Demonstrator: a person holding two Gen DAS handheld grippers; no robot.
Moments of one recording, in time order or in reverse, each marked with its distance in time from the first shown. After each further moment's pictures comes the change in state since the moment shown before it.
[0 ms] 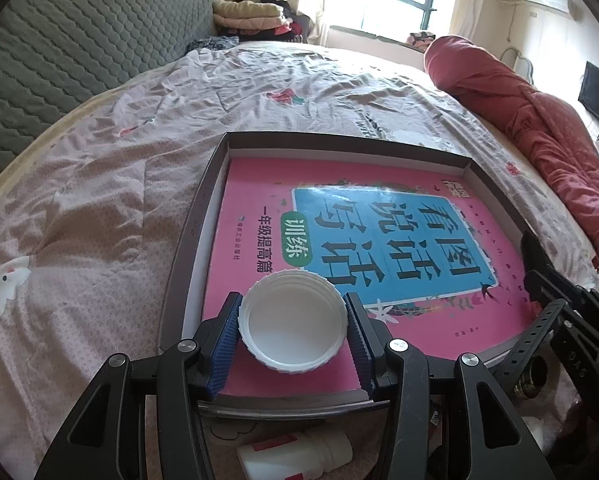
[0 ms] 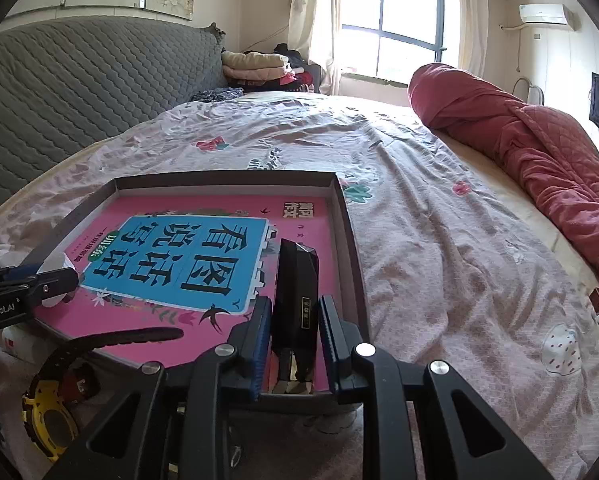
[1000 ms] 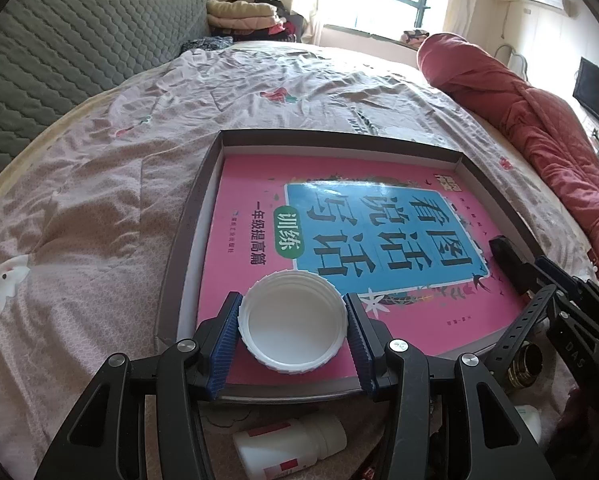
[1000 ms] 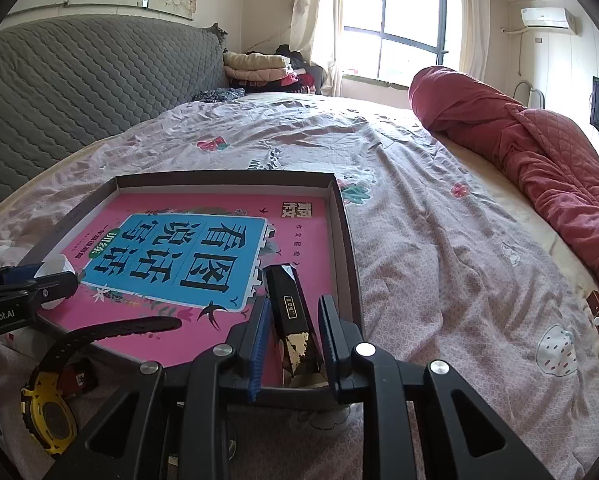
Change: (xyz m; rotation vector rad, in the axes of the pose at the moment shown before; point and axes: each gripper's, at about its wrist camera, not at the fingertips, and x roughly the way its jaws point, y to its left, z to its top) left arm -0.007 -0.002 -0.005 0.010 0.002 -0.016; right arm -0.005 -0.001 -0.003 -0.009 -0.006 0.002
